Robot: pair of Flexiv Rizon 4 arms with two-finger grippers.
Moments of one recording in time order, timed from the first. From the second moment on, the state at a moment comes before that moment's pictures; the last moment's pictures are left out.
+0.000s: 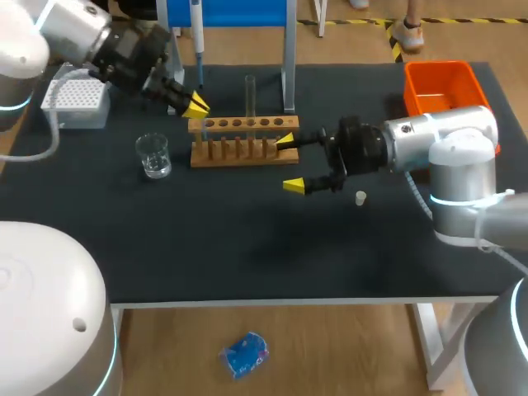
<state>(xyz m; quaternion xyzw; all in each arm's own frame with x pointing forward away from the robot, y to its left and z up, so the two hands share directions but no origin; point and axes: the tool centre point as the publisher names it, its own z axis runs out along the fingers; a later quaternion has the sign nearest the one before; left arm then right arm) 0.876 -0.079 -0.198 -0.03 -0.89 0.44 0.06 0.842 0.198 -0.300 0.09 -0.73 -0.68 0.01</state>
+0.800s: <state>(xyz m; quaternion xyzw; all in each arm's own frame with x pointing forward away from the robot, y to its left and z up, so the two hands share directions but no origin) 0.871 -0.121 -0.217 -0.03 -0.91 0.41 0.07 0.830 0.216 -0.294 0.05 -0.71 -0.71 0.03</state>
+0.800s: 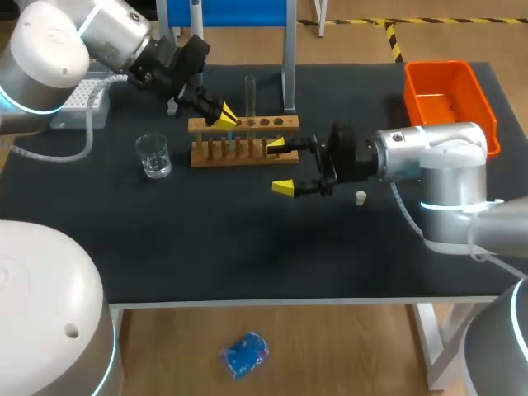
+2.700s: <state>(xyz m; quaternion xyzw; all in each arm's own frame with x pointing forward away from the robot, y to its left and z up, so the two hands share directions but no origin) 0.861 -0.180 -0.232 -0.05 -0.91 0.41 0.09 0.846 0.242 -0.272 0.03 -0.69 -0.72 0.03</state>
